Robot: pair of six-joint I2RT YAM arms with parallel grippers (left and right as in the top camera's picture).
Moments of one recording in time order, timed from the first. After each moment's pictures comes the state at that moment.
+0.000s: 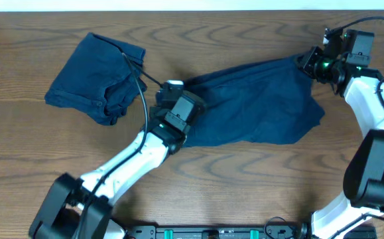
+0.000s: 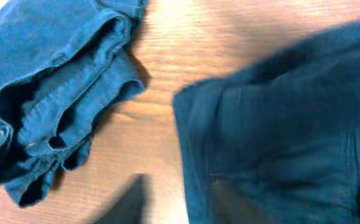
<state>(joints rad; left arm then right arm) -0.60 1.57 0.89 -0.31 -0.59 -0.41 -0.18 1.85 1.31 -0.31 -0.51 0.46</state>
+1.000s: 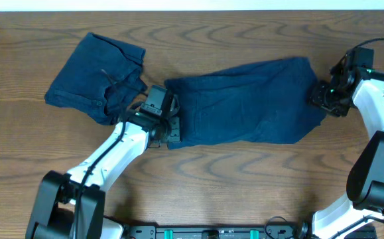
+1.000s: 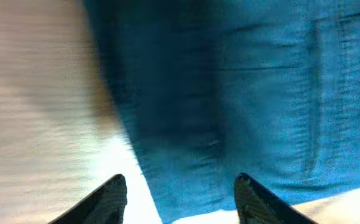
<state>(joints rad) -0.40 1.57 0.90 -0.56 0.16 -0.41 -0.23 1.83 1.28 -0.77 -0.14 0.23</state>
